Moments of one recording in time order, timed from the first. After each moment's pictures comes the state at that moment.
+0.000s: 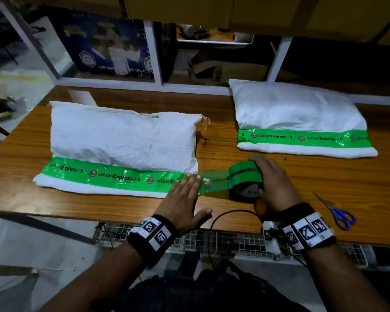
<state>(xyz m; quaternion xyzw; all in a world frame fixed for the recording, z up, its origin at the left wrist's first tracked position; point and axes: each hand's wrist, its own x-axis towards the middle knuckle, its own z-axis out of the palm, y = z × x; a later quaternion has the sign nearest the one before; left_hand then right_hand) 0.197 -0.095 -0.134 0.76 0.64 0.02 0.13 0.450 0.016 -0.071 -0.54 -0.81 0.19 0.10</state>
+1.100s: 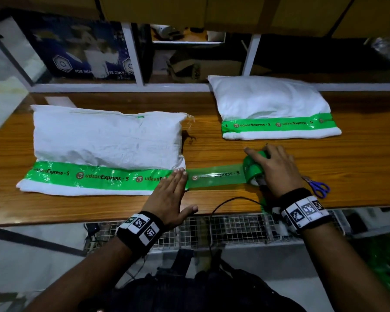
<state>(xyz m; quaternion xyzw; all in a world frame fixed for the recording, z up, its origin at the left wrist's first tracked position) 0.173 -0.115 -0.135 0.79 0.61 -0.01 0.09 0.479 -0.011 -0.067 -0.56 -0.83 -0.06 0.02</state>
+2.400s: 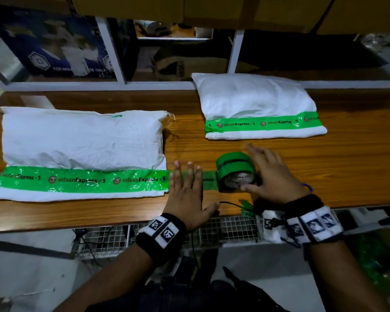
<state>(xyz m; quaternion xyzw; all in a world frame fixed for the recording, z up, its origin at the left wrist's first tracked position) 0.284 -0.092 -0.104 0.74 0.66 0.02 0.13 0.523 -0.013 -0.049 -0.57 -0.81 0.12 0.03</state>
